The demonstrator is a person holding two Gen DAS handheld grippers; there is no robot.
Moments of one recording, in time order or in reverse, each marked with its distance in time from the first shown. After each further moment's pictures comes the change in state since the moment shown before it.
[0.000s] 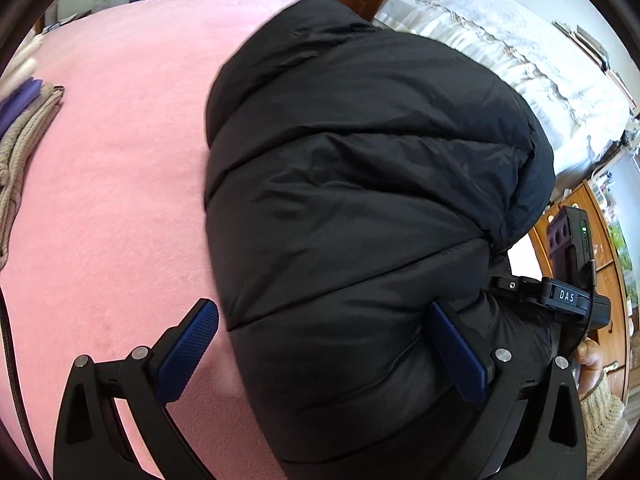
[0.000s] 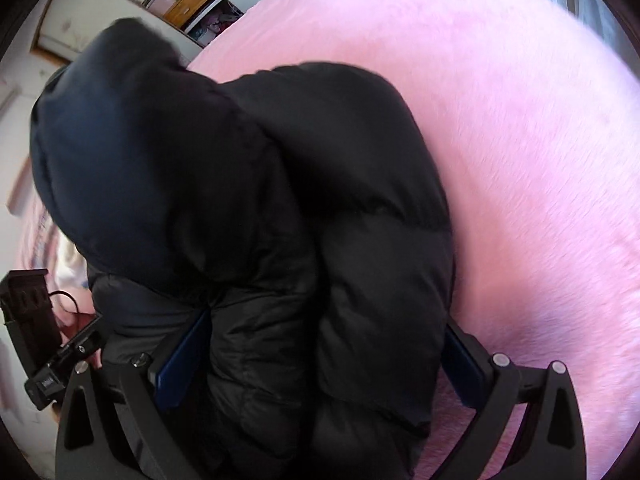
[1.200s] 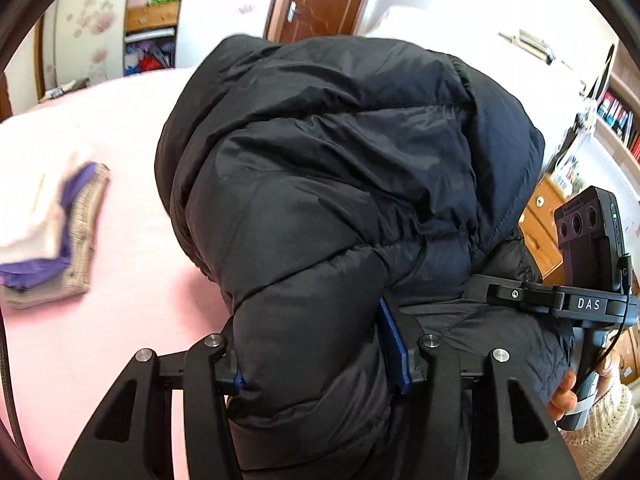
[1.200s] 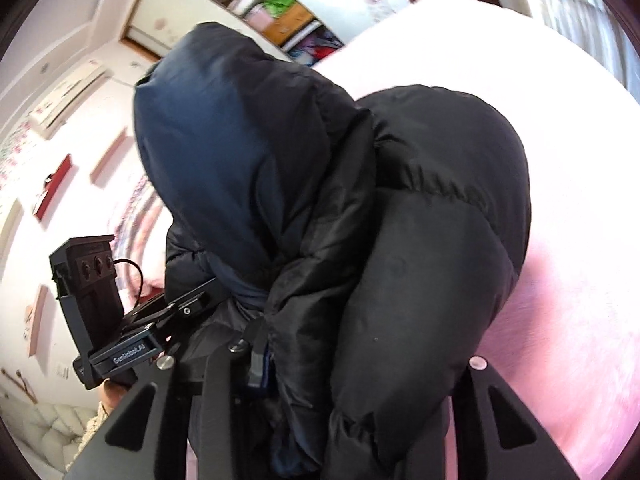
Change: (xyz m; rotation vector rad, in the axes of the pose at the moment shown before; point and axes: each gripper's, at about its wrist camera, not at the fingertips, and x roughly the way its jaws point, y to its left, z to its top) left arm -0.198 -0.057 -0.021 0.127 -0.204 0.024; right arm -0.164 0.121 -0.124 -0.190 -0.136 0.245
